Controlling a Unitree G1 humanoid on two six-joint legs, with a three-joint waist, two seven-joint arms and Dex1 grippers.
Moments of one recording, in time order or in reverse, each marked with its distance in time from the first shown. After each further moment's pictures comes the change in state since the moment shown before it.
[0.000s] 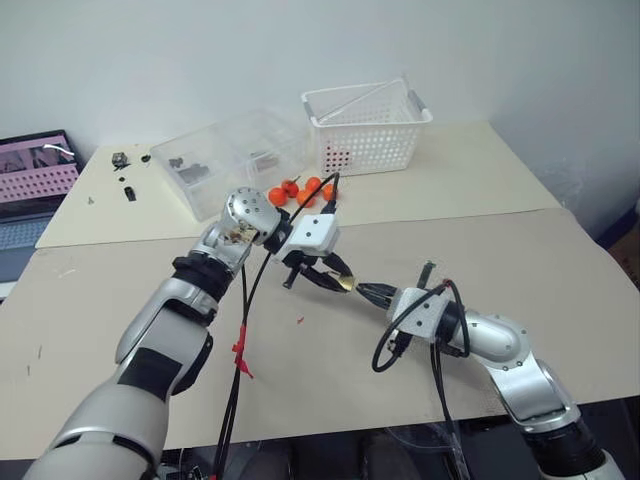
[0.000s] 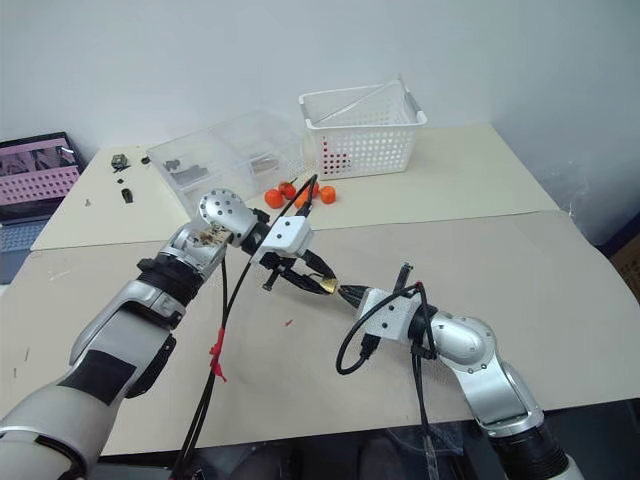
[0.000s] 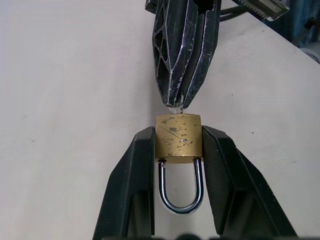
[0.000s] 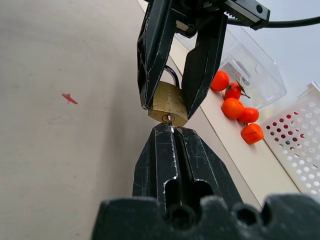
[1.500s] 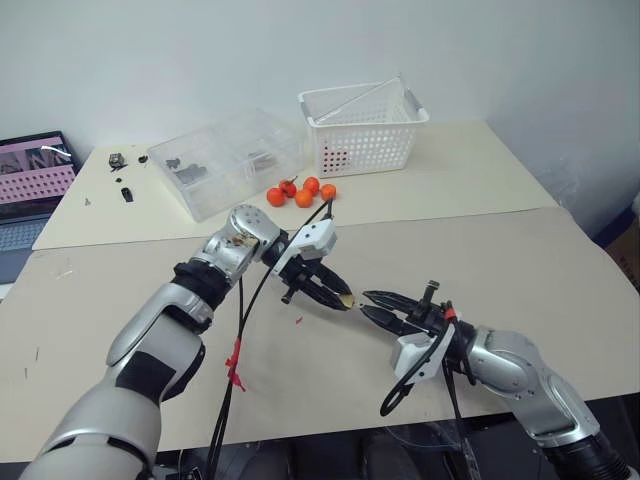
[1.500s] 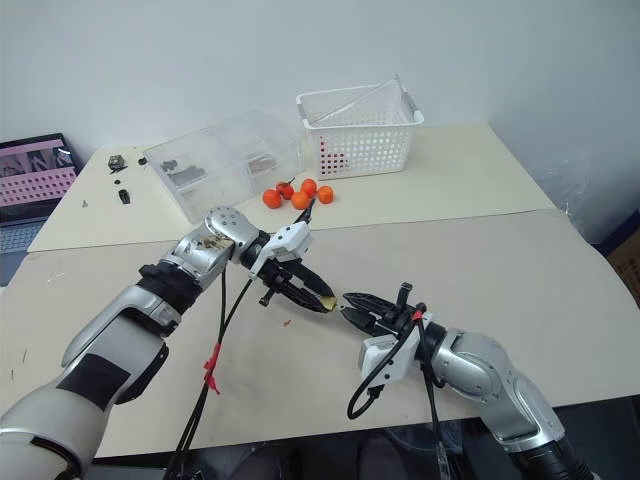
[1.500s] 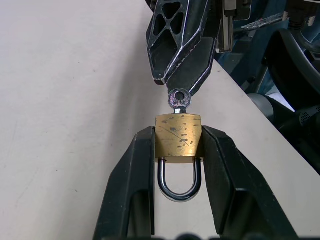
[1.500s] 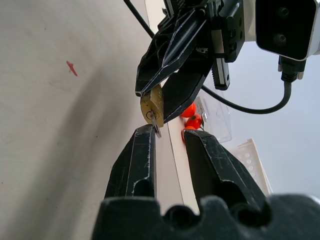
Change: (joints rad) left arm 0.025 0.058 -0.162 -0.051 -0.244 0.260 -0.038; right arm 0.117 -0.084 -0.006 0.047 -0.306 -0.469 -0.217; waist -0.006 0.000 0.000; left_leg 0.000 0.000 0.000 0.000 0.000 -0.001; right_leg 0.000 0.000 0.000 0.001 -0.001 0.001
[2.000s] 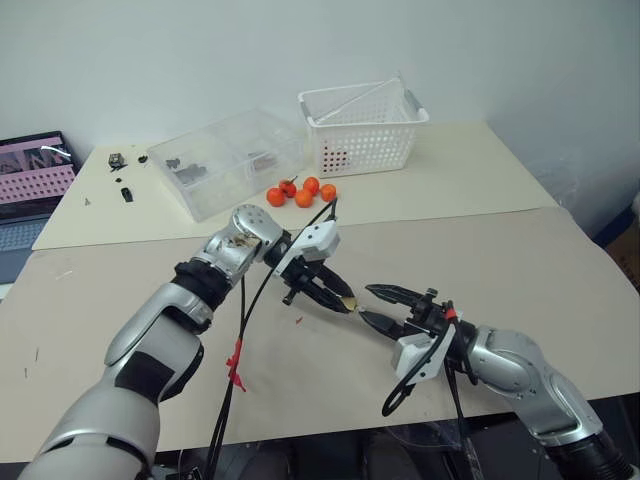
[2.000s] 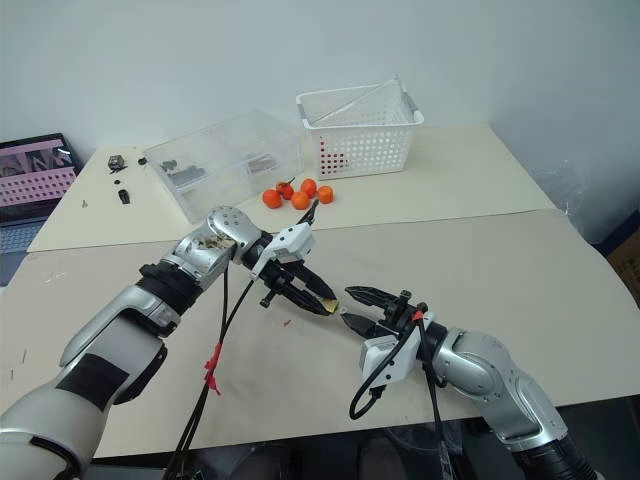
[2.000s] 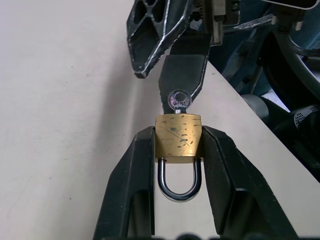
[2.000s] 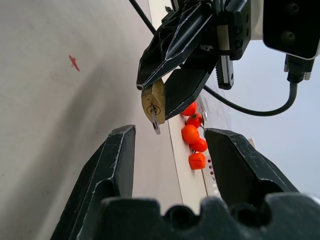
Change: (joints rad) left arm 0.000 0.006 -0.012 -0.024 -0.013 0.018 0.000; right arm -0.003 -0.018 0.000 0.002 0.000 -0.005 -0.001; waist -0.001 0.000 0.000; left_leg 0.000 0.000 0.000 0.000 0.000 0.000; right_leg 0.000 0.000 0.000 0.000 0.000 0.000
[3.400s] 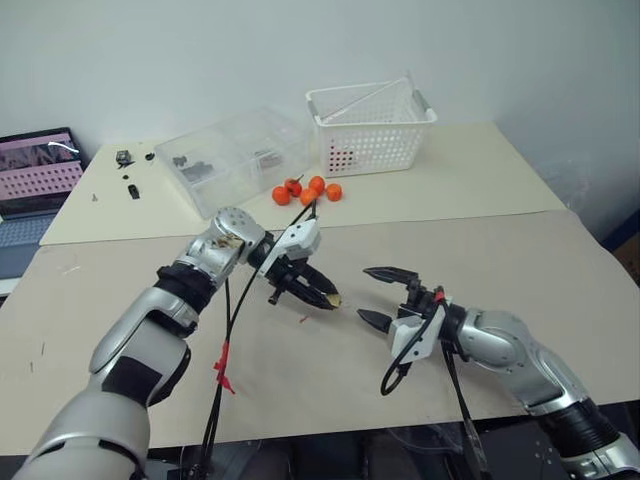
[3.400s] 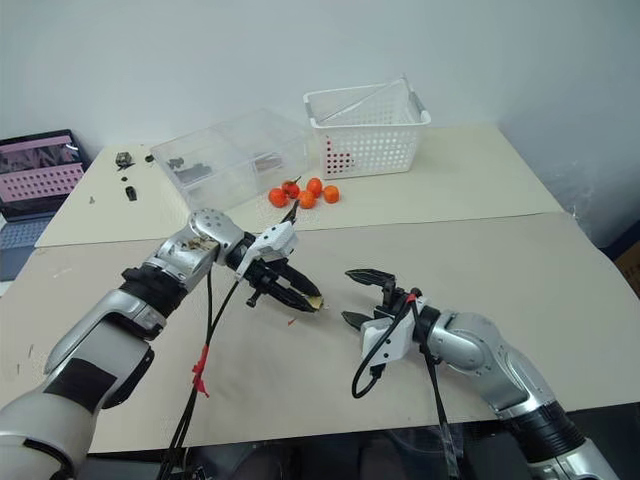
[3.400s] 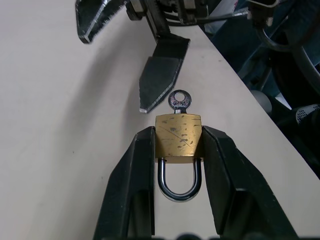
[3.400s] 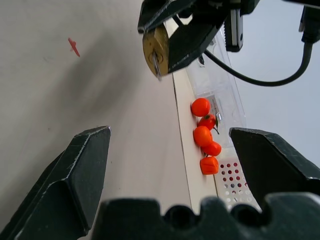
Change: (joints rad) left arm 0.018 0.031 0.013 0.008 -0.001 0.022 0.001; right arm -0.148 -0.021 0.083 0.178 0.024 -0.035 0.002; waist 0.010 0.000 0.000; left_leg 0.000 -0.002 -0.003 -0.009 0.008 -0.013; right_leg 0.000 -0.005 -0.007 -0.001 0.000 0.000
